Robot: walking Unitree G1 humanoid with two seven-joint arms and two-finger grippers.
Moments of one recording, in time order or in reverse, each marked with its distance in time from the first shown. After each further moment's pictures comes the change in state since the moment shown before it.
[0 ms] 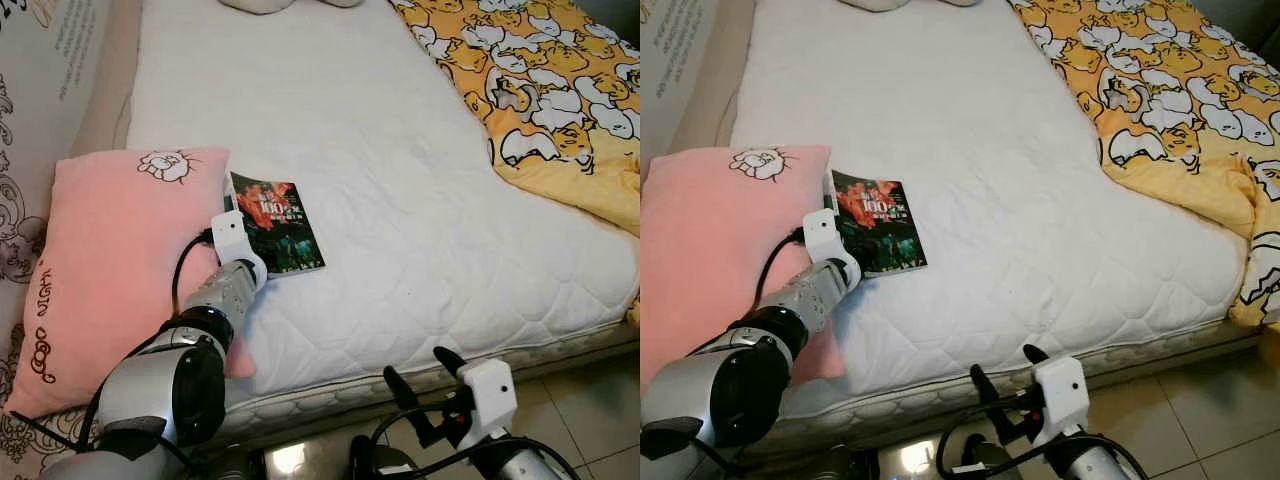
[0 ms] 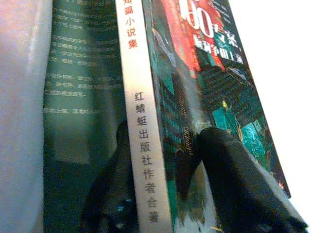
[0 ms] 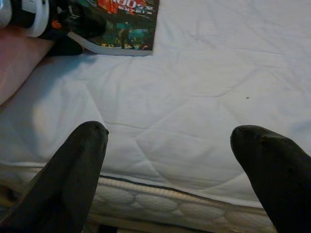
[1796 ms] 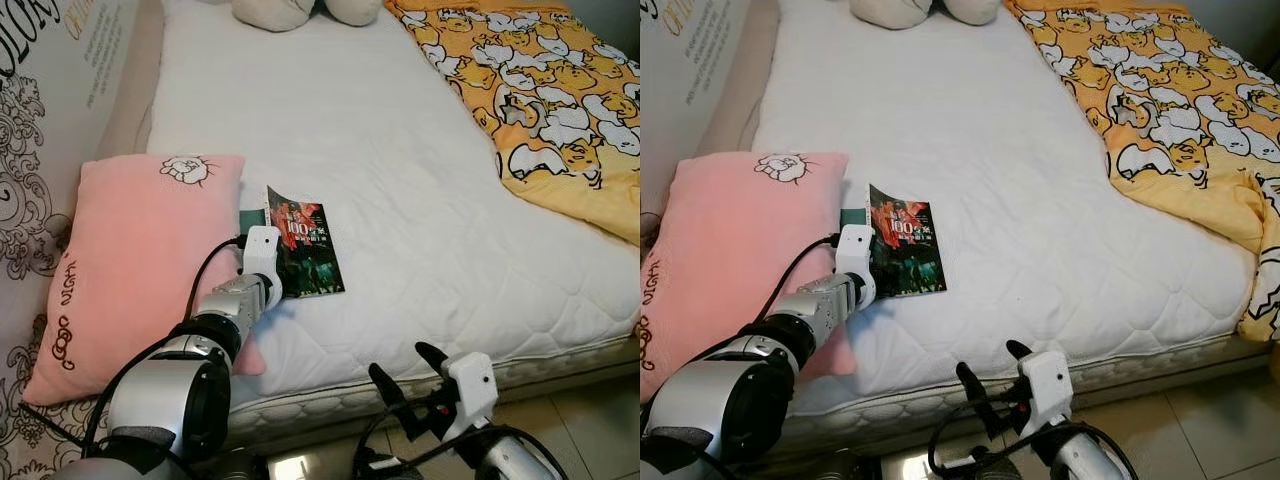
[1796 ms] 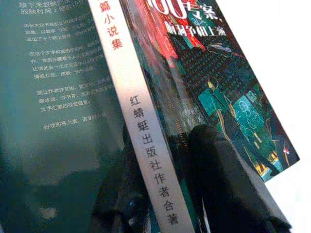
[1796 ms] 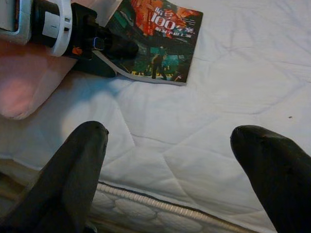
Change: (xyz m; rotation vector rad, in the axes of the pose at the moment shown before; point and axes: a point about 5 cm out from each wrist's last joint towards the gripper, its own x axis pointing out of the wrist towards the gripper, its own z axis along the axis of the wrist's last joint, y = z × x) left arm -0.001 -0.019 -0.026 0.314 0.150 -0.173; right arm 0.020 0.002 -0.005 0.027 -0.015 0.079
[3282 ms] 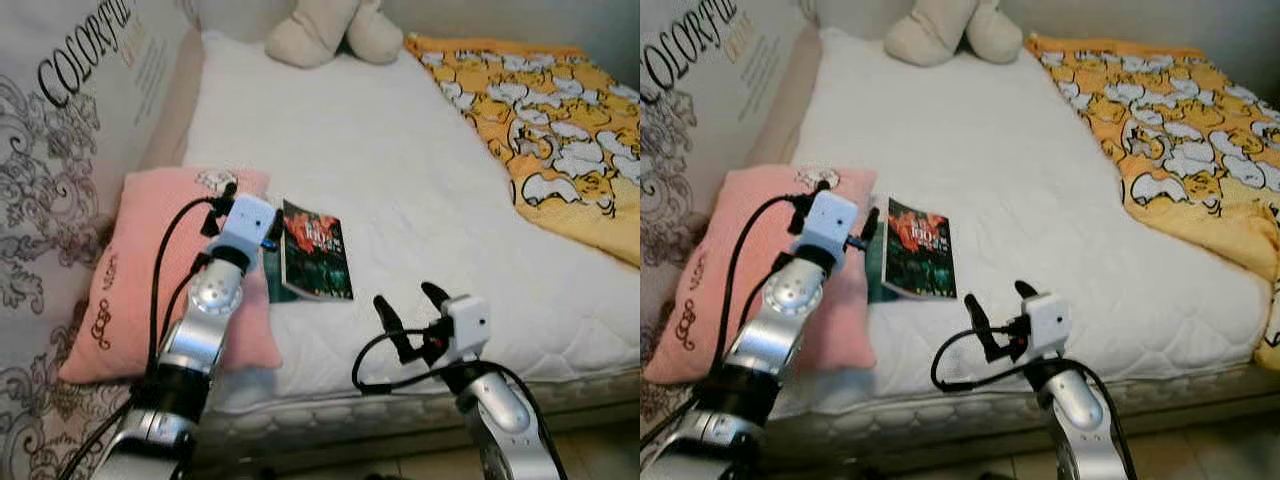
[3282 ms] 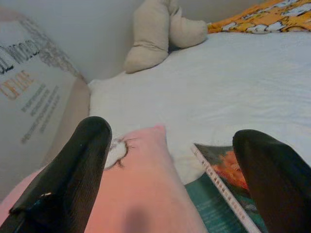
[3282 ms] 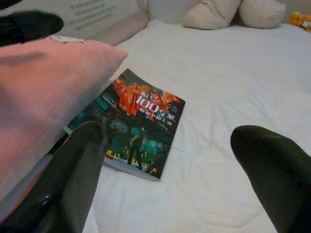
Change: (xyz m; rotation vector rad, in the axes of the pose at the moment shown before) left arm -0.055 0.007 0.052 0.566 -0.611 0.253; right arm 0.047 -0.030 0.028 -0.049 -0.198 -0.122
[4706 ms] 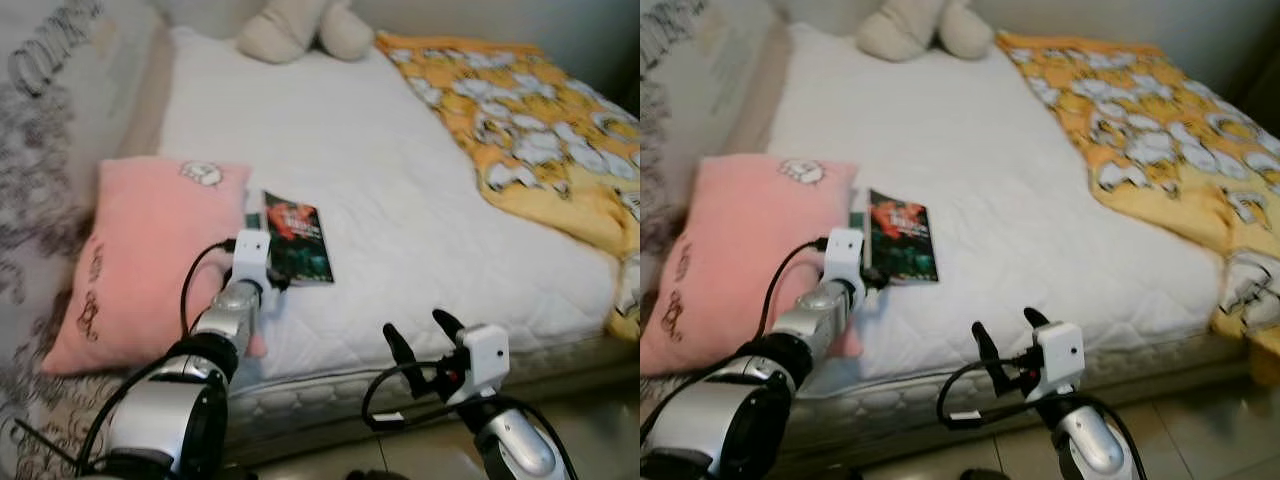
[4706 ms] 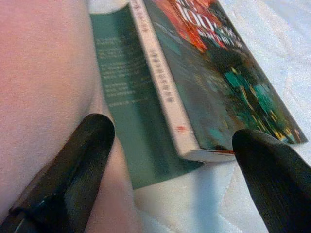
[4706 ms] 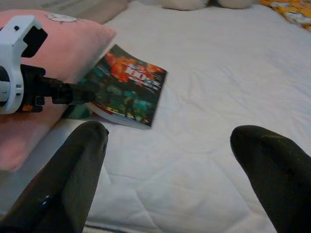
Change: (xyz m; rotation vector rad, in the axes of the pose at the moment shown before) left arm 0.005 -0.042 -0.070 -0.420 0.566 -0.052; right arm -0.039 0.007 -0.003 0.023 0.072 -0.015
